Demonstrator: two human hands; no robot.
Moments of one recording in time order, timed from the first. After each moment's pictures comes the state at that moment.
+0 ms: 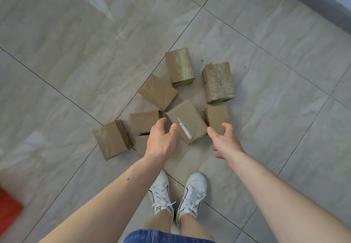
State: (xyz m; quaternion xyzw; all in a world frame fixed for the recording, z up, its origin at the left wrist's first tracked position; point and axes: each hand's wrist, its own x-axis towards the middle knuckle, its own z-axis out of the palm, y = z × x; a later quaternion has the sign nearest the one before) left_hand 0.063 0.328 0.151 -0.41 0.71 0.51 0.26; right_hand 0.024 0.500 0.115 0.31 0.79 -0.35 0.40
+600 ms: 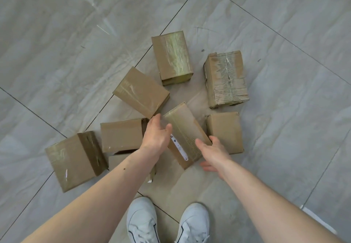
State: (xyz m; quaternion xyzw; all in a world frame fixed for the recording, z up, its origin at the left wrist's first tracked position) left_hand 0.010 0.330 -0.048 -0.38 0.73 0.49 0.29; right_hand 0.006 0.501 -0.069 0.35 0.73 -0.35 0.47
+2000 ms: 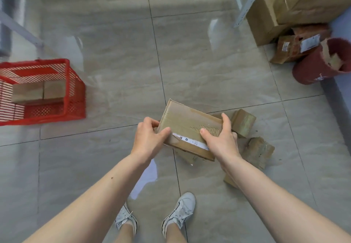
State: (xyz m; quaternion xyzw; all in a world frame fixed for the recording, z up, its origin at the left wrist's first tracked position) left_hand 0.234 0.164 0.349 -0.63 0.58 0.53 -0.03; right_hand 0.077 0.271 0.365 -0.08 0.86 -0.27 0.43
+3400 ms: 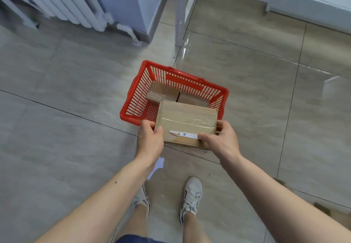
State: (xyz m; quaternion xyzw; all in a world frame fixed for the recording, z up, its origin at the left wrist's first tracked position) left_hand 0.736 -0.232 0.320 -0.78 0.34 0.49 -0.19; right_hand 0.556 -0.220 0.322 -0.27 0.80 -0.20 0.49
